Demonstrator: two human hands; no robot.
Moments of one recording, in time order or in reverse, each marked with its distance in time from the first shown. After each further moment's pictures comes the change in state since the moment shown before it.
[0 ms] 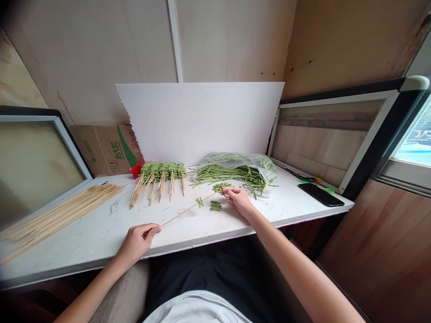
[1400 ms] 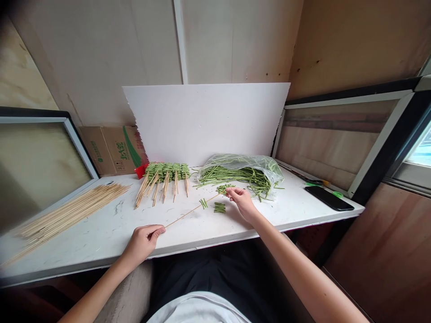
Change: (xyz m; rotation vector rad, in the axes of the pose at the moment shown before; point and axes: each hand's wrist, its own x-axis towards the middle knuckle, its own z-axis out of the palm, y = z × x) left_hand 0.000 0.005 0.001 -0.016 0.019 0.057; right_hand 0.002 -0.001 0.005 -0.124 0.055 -0.089
